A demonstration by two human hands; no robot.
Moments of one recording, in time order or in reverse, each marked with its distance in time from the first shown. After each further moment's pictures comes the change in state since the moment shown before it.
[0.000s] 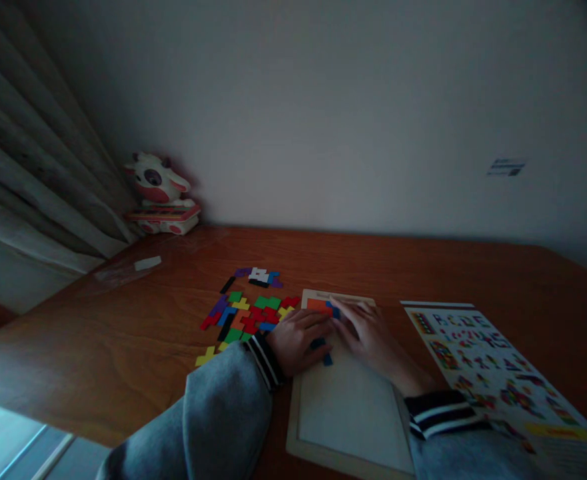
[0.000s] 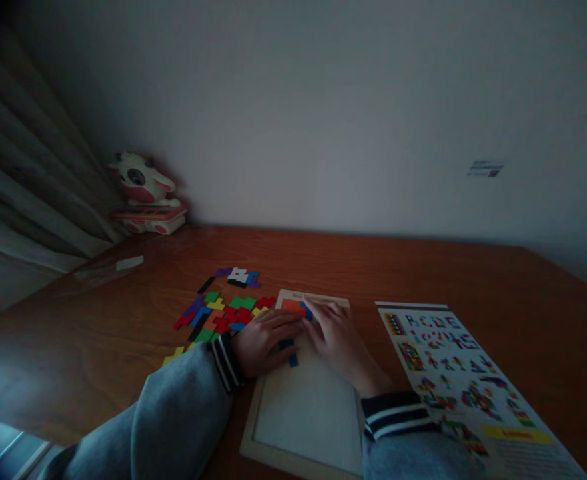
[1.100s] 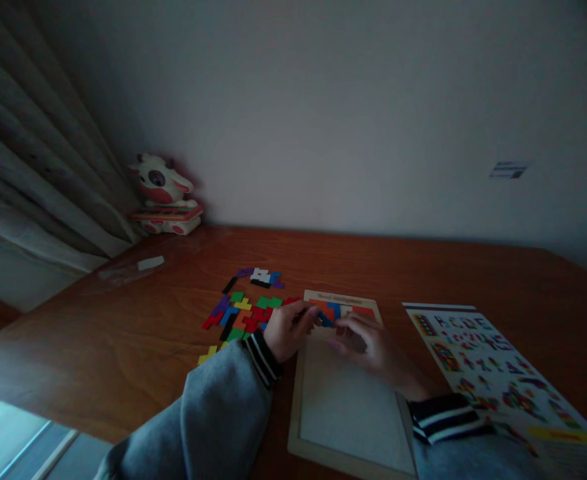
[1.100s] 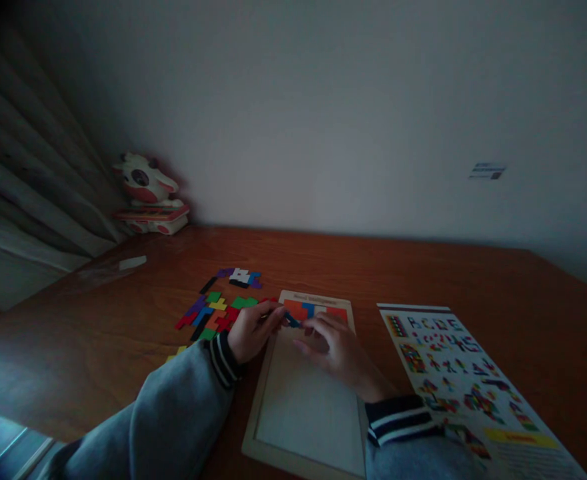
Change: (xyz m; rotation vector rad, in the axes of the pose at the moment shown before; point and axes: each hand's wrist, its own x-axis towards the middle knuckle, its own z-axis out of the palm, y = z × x) left_hand 0.007 0.004 -0.006 -0.677 0.305 -0.462; right_hand -0.009 -0.012 -0.011 0.319 -0.052 0.009
